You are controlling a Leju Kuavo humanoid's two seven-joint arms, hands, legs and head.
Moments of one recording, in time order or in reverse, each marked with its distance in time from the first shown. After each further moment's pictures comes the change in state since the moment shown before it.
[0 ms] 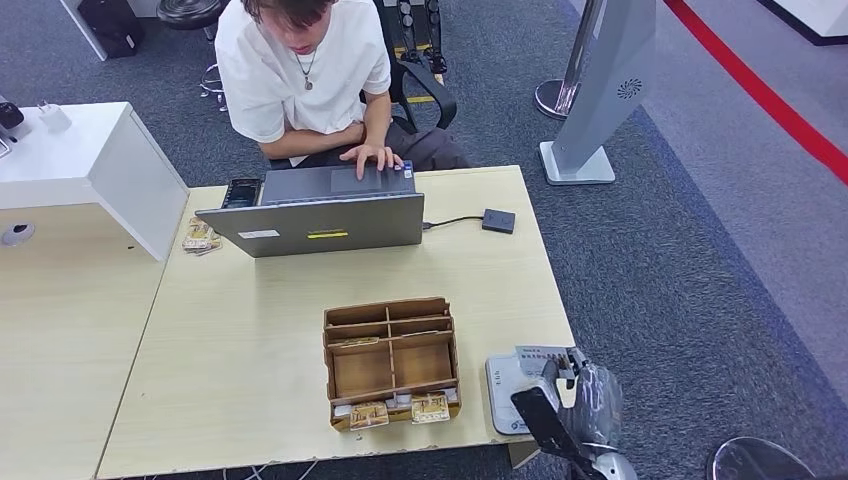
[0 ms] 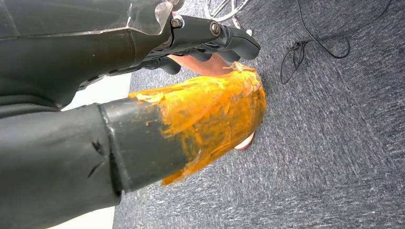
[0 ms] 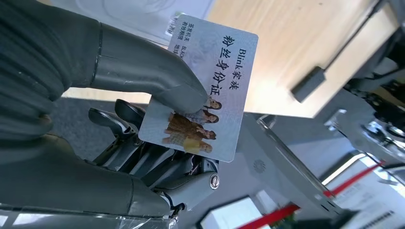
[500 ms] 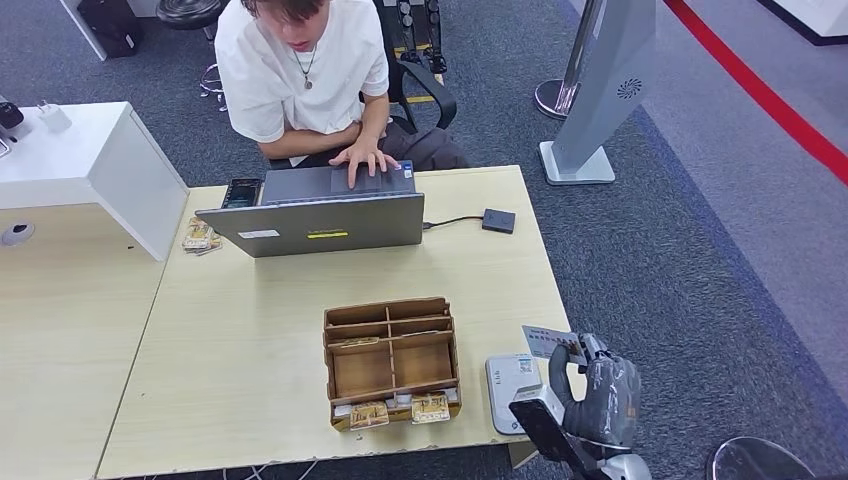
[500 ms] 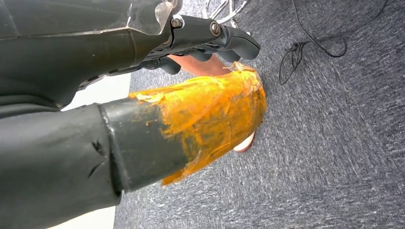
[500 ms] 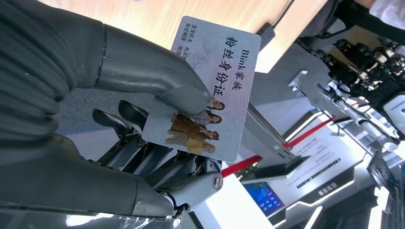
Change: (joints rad) left arm 0.000 -0.001 0.000 0.000 -0.019 0.000 0.001; right arm 0.040 0.097 -0.052 -0.186 0.122 -0.002 -0.115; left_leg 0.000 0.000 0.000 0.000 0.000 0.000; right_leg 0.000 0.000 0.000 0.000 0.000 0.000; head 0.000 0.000
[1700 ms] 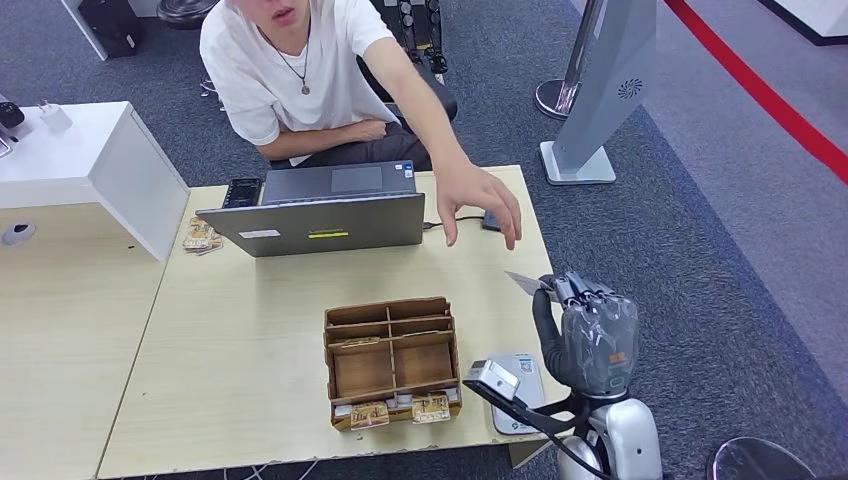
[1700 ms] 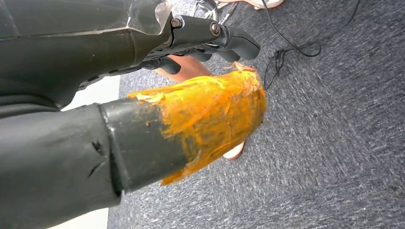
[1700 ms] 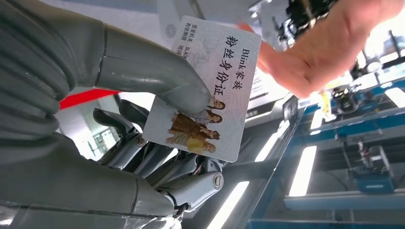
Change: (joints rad) left arm -0.001 0.004 -0.018 0.000 -0.051 -0.015 -0.039; right arm -0.177 0.030 0.020 -0.122 0.445 0.000 -0.024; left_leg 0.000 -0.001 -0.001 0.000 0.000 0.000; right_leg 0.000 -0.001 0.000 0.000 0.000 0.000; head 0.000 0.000
